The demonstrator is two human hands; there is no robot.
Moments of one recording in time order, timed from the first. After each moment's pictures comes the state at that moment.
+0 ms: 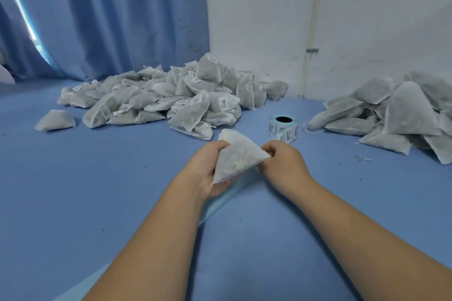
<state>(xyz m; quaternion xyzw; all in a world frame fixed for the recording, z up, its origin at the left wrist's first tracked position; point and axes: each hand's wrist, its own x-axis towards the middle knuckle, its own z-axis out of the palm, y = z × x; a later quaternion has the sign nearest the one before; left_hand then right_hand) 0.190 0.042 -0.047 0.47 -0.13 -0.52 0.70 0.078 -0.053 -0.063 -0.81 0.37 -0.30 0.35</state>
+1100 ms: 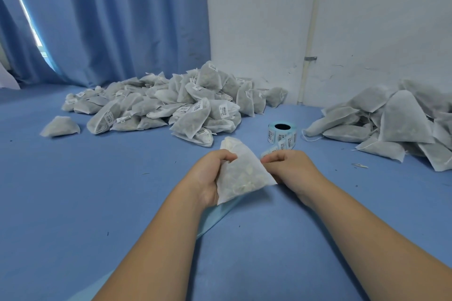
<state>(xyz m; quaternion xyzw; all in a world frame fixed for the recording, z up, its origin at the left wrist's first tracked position) 0.188 0.049 -0.047 0.52 -0.16 -0.54 0.65 0.062 -0.068 -0.059 -0.70 0.34 -0.29 0.56</state>
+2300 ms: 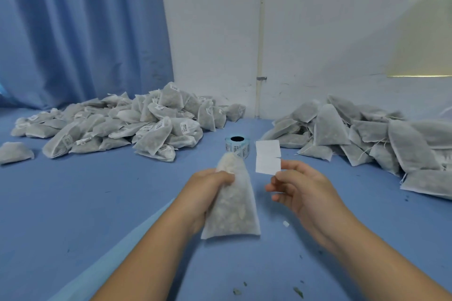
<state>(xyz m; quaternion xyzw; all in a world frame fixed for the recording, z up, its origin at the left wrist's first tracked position) 0.105 0.058 -0.034 0.60 -0.30 -0.42 0.61 -0.065 -0.013 -0.029 -0.55 0.27 -0.43 0.66</state>
